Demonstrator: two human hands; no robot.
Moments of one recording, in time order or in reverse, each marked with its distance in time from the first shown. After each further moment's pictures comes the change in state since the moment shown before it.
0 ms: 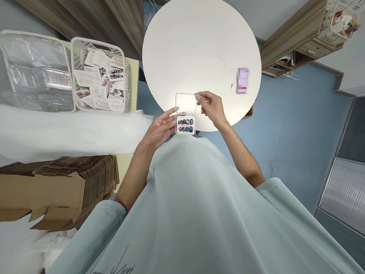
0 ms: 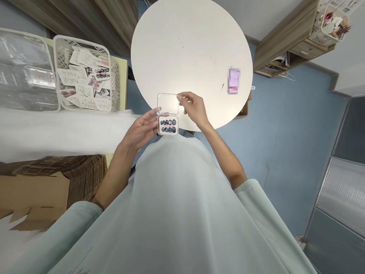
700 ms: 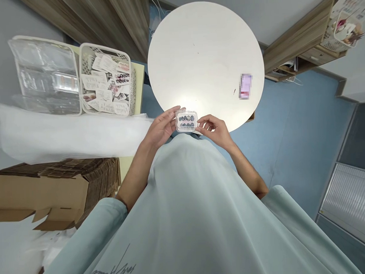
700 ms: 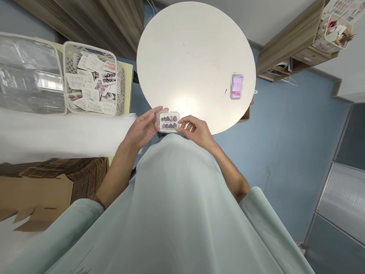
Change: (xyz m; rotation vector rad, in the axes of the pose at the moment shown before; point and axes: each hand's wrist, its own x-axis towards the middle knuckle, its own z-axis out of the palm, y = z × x) left_hand 0.015 0.021 0.003 0.003 0.073 0.052; right_hand -0.067 -0.037 0.000 -0.018 -0.113 -0.021
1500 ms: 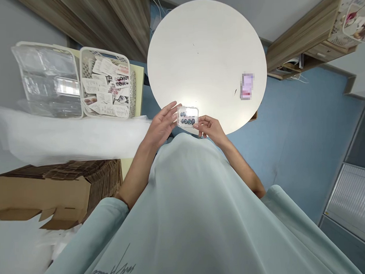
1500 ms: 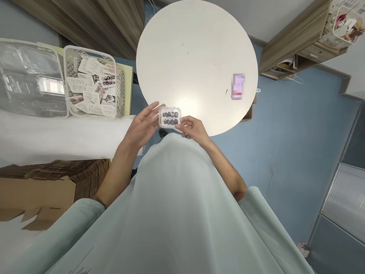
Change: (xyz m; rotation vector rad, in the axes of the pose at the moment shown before) left_hand 0.014 0.001 -0.001 0.249 -0.018 0.098; right_hand 0.026 0.023 0.007 0.371 -0.042 0.342
